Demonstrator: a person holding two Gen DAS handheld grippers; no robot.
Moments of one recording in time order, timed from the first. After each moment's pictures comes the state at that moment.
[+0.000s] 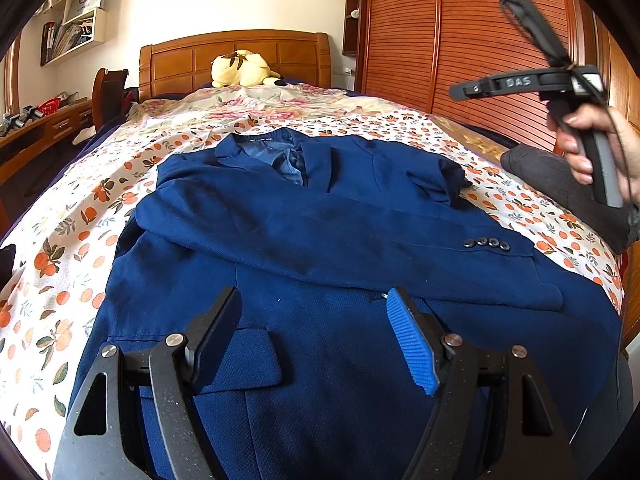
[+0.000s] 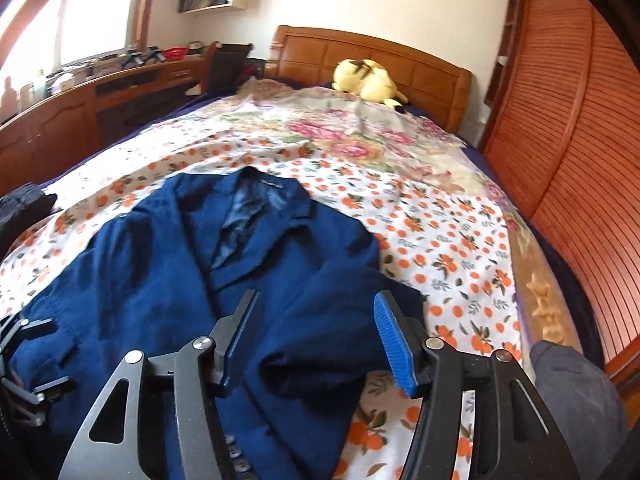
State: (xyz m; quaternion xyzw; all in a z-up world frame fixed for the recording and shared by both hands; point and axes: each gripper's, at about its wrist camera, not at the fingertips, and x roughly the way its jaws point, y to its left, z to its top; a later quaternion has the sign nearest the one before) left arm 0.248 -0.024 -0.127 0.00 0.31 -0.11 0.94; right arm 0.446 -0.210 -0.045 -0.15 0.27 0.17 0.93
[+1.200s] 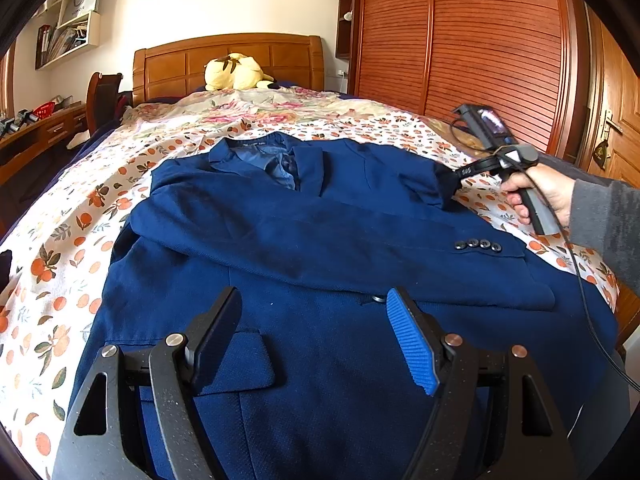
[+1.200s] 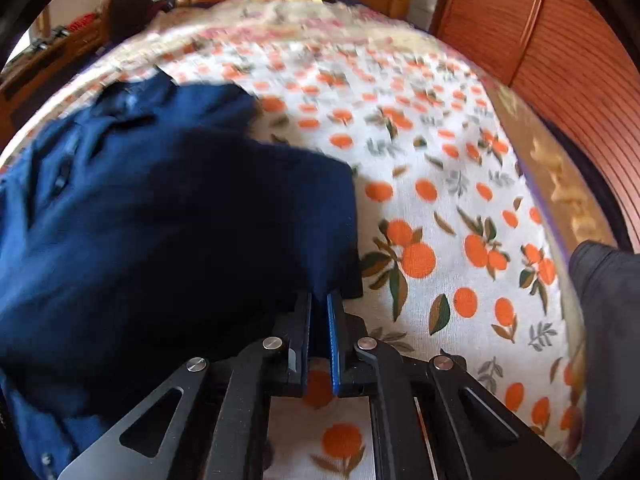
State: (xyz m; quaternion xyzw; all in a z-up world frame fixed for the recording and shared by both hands) left arm 0.245 -0.024 -0.122 0.00 0.30 -0.12 0.95; right arm 0.571 -0.250 -0.132 -0.10 0.40 0.10 0.91
